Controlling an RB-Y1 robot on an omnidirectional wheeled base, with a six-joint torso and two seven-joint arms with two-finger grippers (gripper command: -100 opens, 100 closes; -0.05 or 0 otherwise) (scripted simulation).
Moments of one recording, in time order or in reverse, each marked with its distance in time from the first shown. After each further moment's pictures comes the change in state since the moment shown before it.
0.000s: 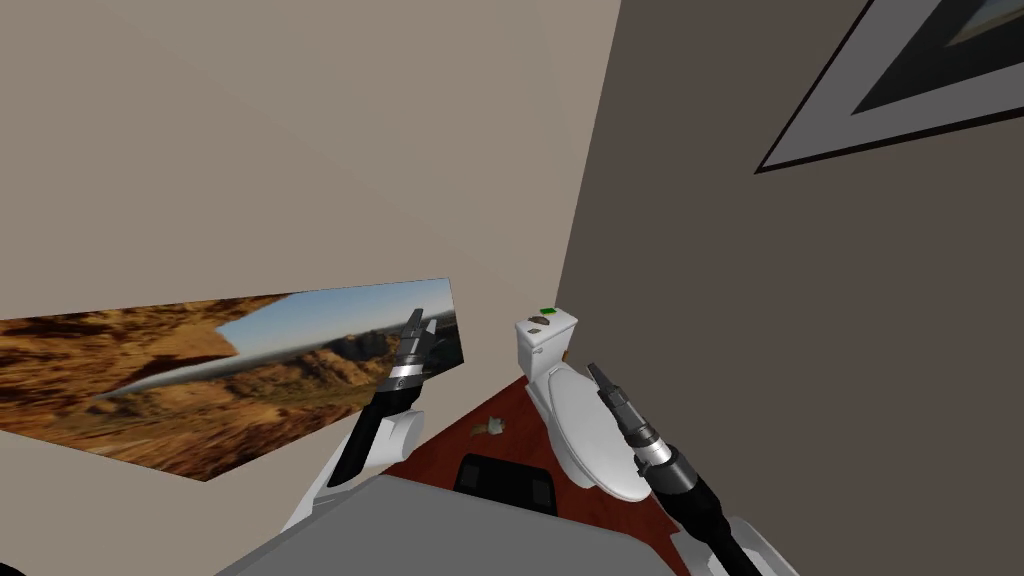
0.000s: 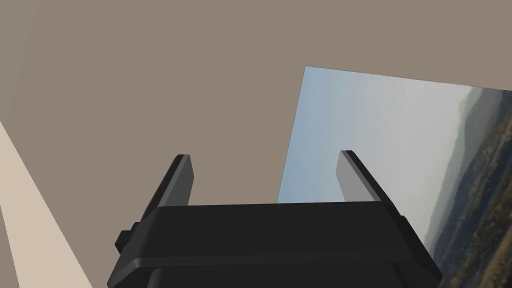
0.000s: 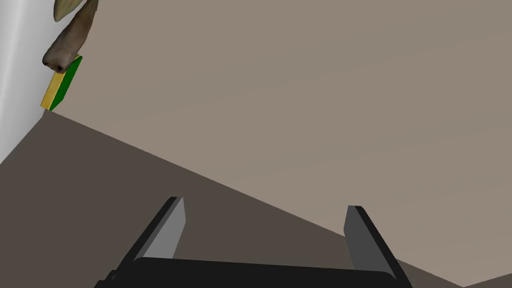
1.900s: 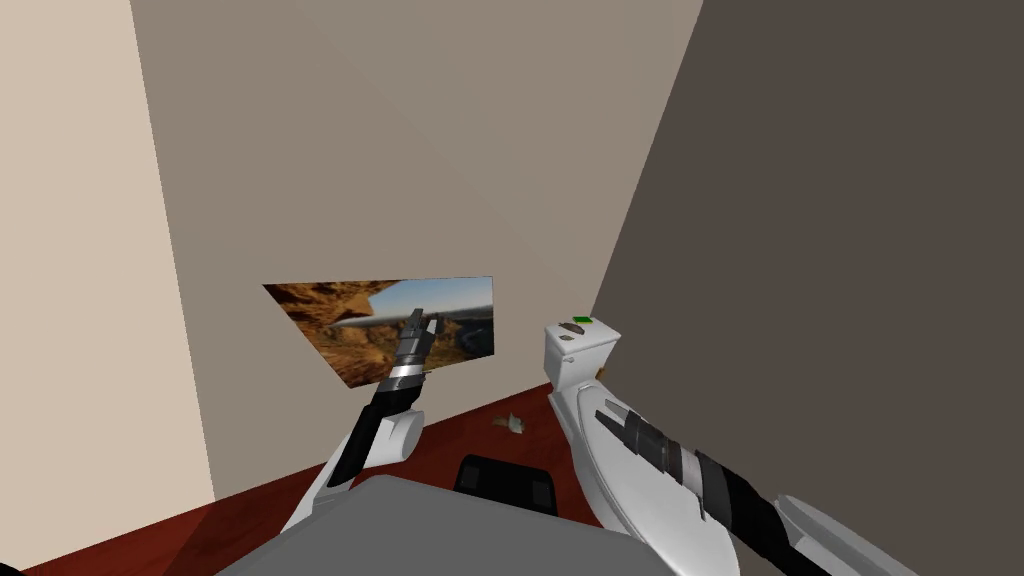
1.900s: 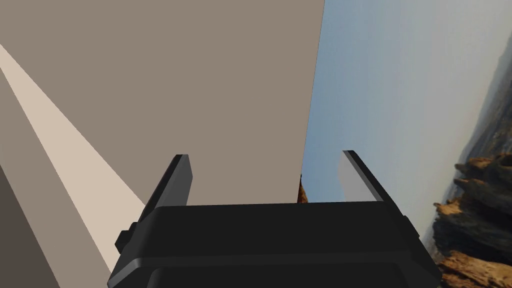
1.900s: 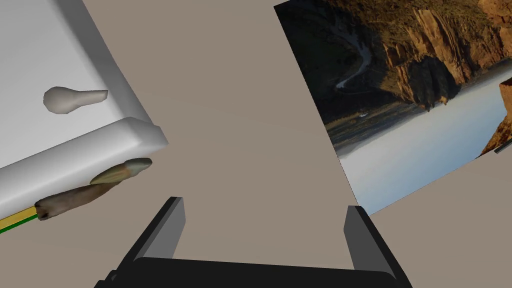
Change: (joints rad) left arm 0.000 0.000 0.000 0.000 0.000 0.000 0.000; right arm -0.071 -0.529 0.109 0.318 0.243 -0.086 0.026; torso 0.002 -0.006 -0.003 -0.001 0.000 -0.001
